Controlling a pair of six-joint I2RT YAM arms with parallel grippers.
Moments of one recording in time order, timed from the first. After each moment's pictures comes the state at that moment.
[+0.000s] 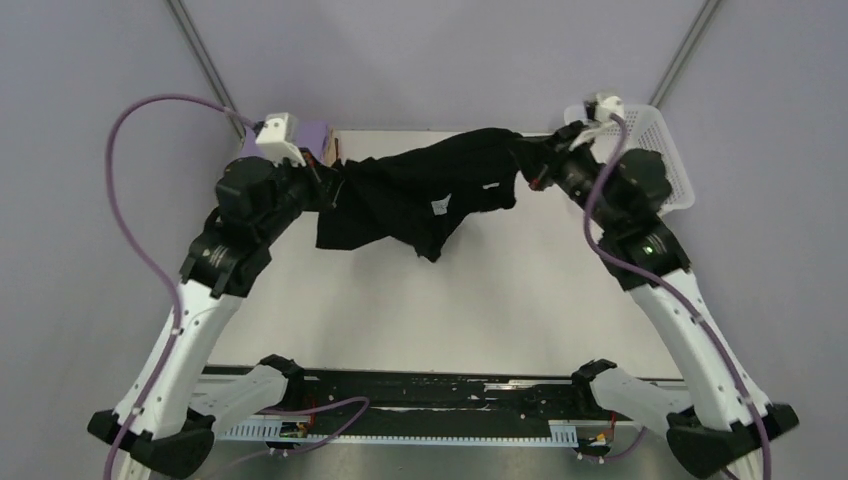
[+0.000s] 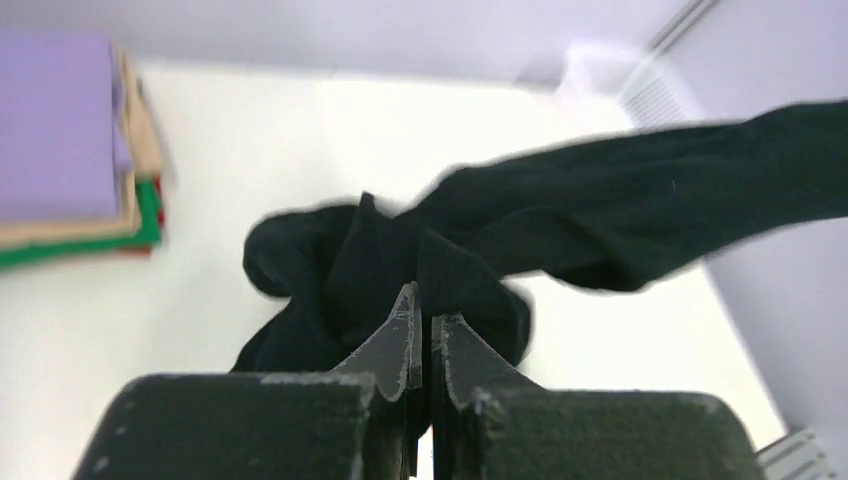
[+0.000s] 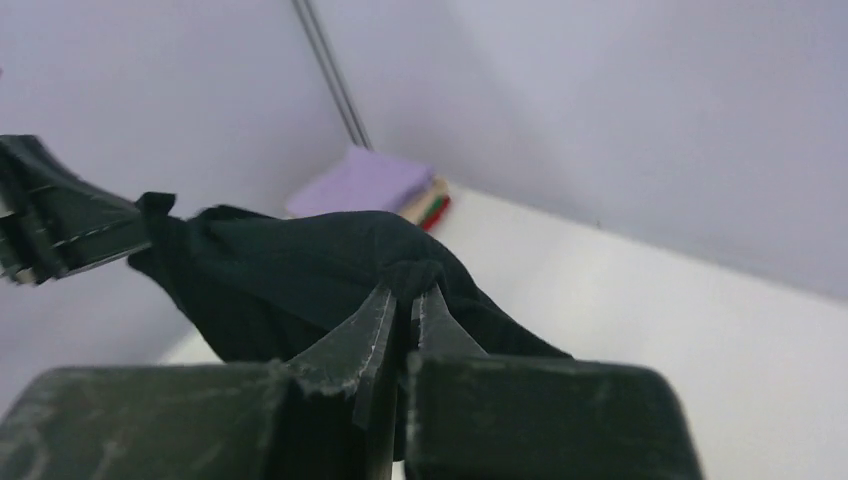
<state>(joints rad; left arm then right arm) -0.41 1.02 1.28 -0.53 -0.03 -0.39 0.42 1.13 1.30 -0.14 -0.18 0.29</state>
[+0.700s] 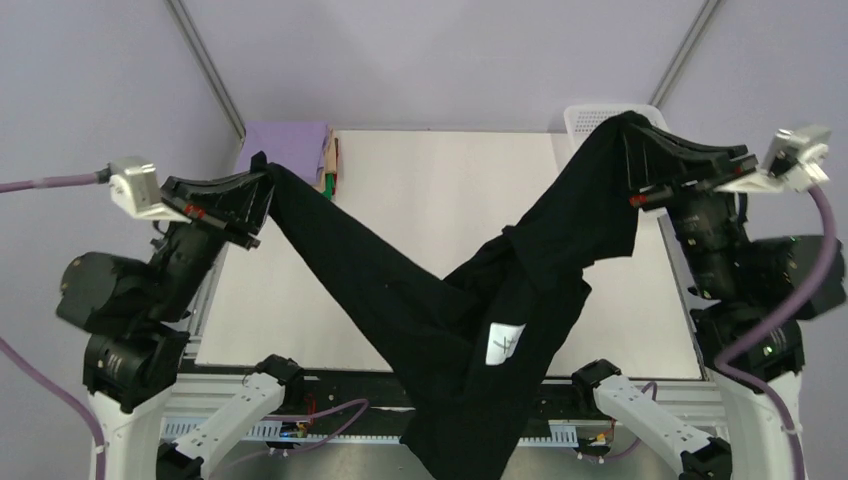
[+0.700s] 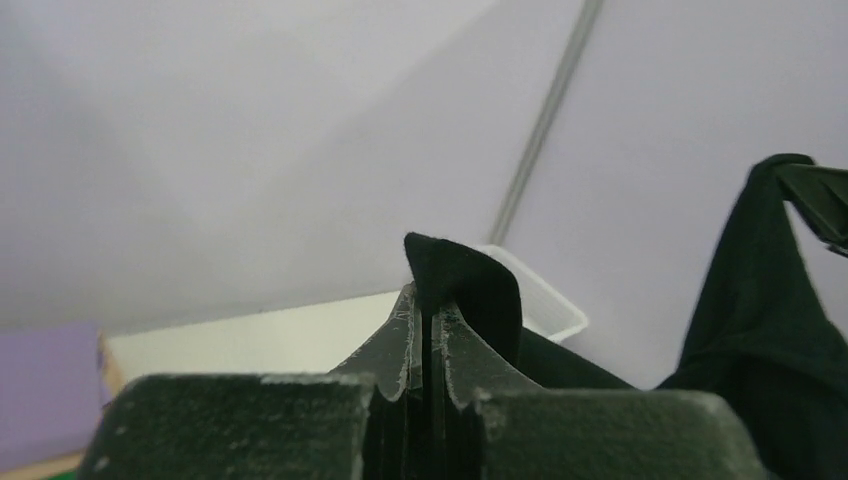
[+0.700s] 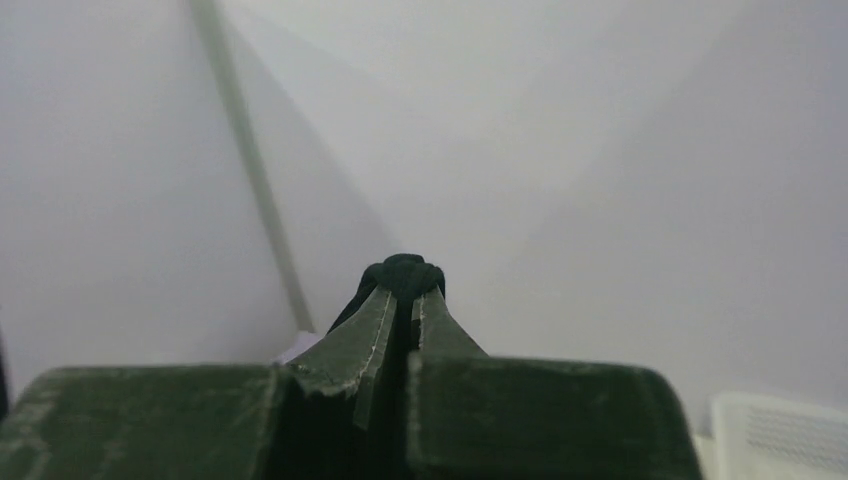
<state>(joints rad) -0.41 0.69 1.50 -0.41 0.16 -0.34 0.42 0.78 1.55 -0.25 -0.06 0.21</state>
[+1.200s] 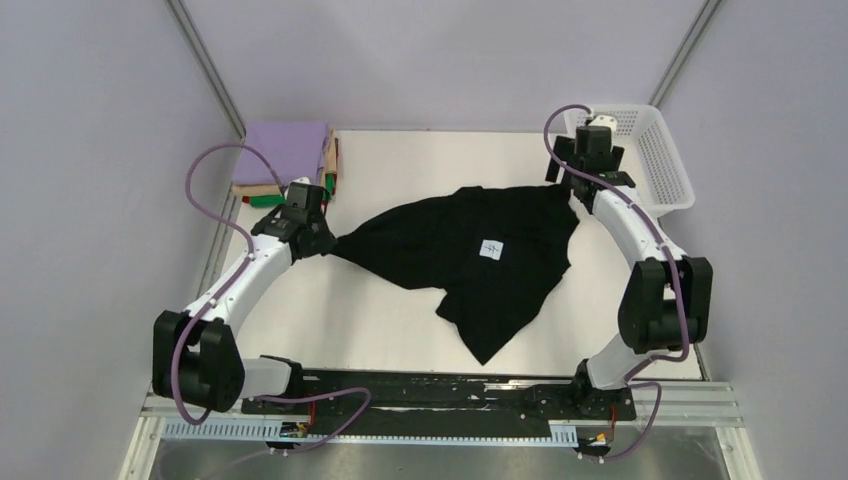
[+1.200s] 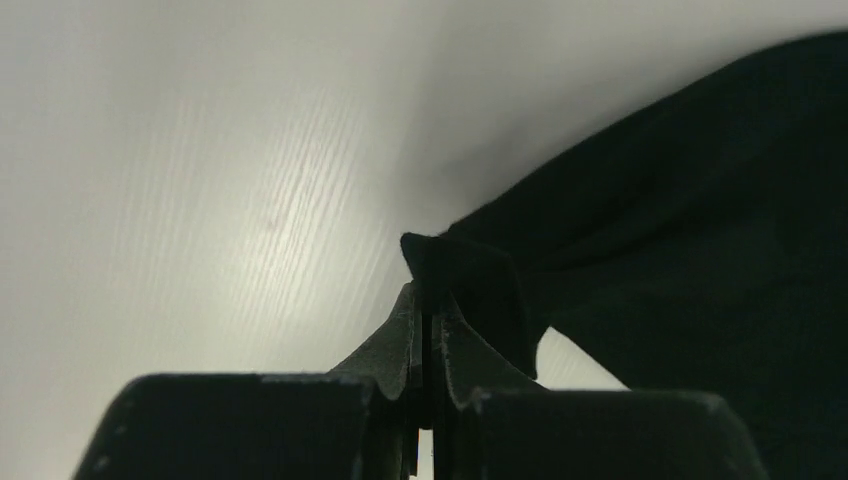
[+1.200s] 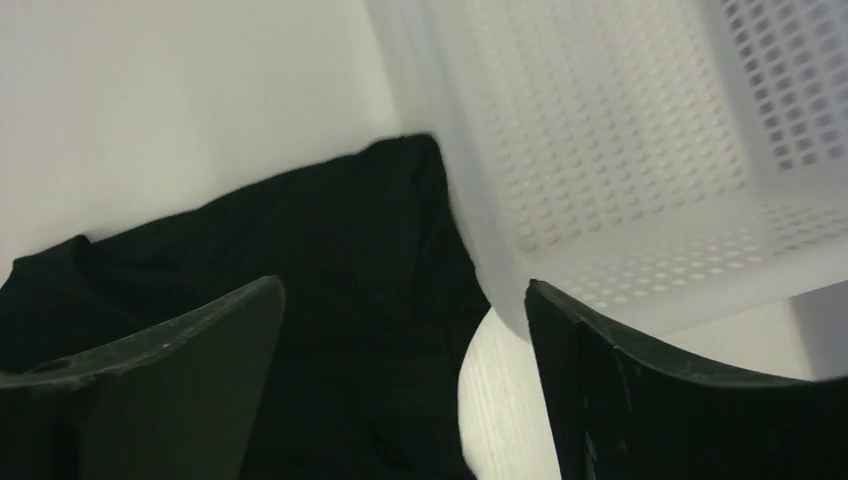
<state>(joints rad) -0.24 1.26 0.98 -0.57 -0.25 -0.53 0.08 1.57 1.30 -0.27 0.31 0.19</state>
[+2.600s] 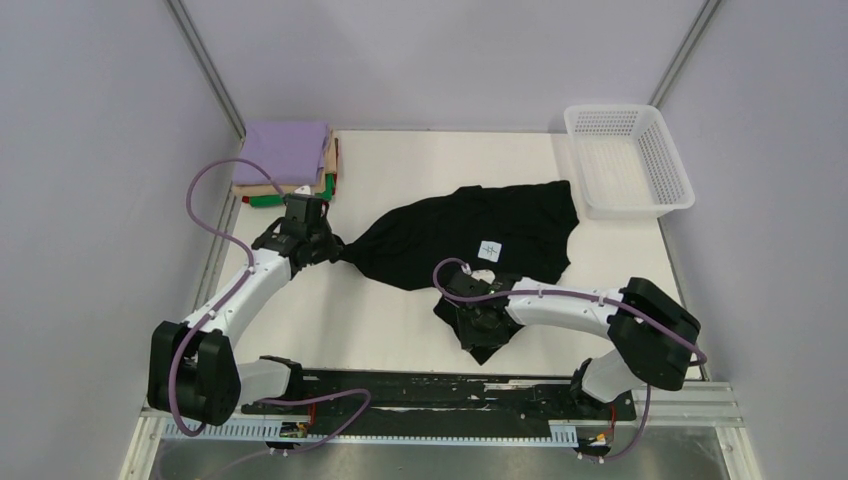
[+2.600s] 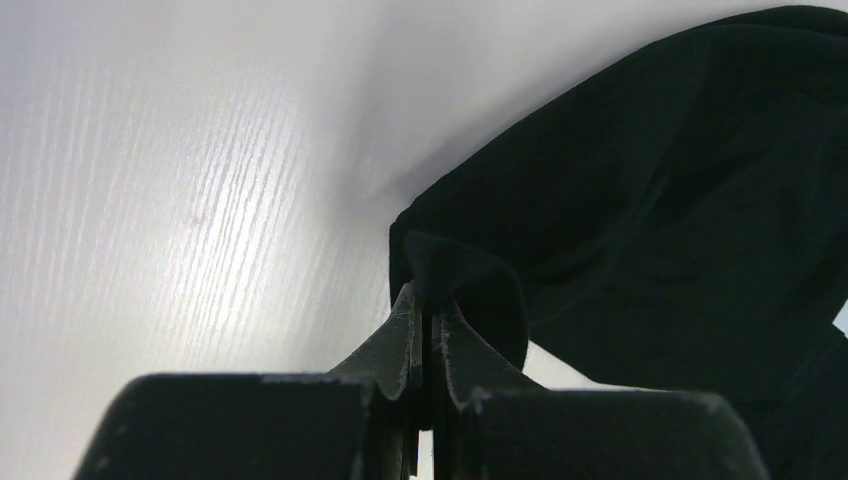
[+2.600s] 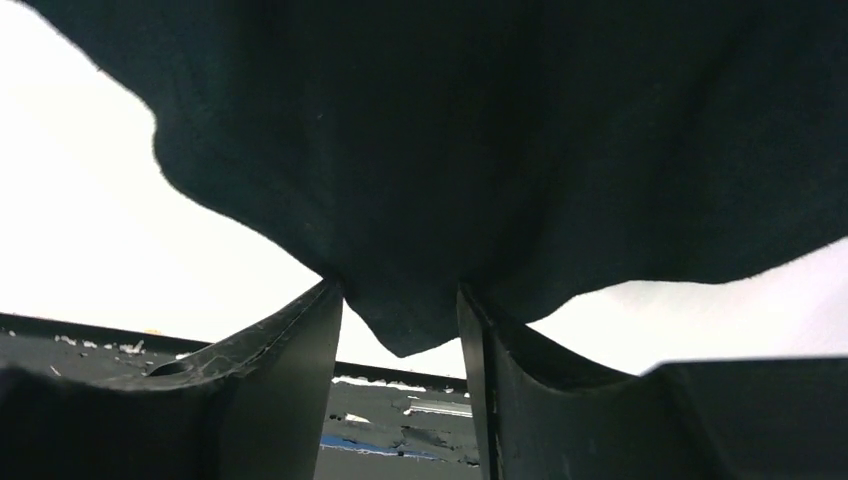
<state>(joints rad) -0.24 1.24 0.82 -0.45 -0.13 -0.59 1.03 1.51 0.82 -0.71 0.09 0.86</state>
